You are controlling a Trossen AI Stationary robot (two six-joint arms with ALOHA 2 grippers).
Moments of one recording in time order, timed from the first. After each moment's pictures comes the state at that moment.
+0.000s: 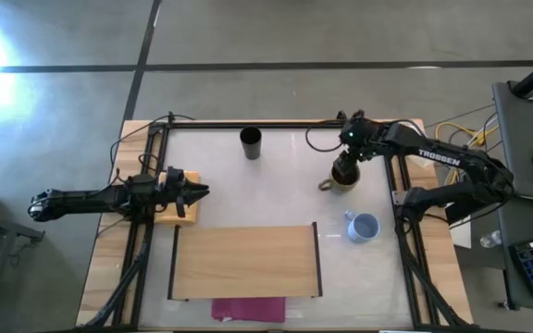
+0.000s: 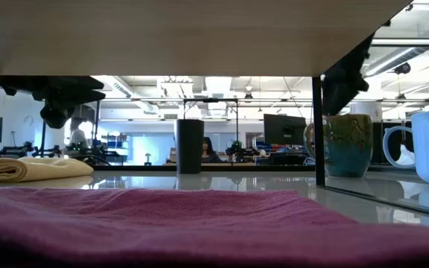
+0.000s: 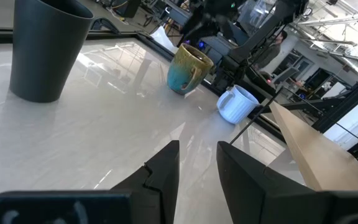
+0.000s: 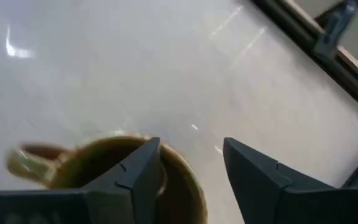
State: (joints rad) left arm 0.09 0.20 0.03 -0.01 -0.11 -0.57; right arm -0.54 1.21 0.95 -0.88 0.15 0.25
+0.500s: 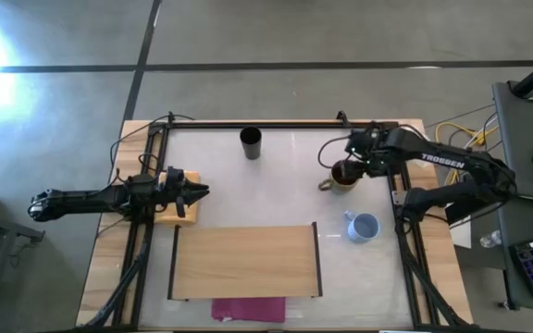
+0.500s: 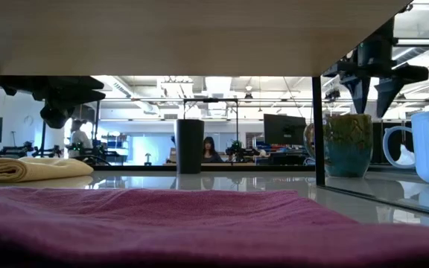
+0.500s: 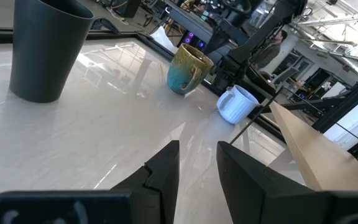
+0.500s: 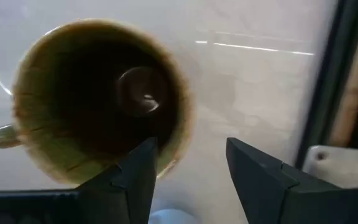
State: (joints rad) left arm 0.09 0.20 0.03 -0.01 -0.11 -0.57; right arm -0.44 1.18 0.95 -1.21 0.08 1.01
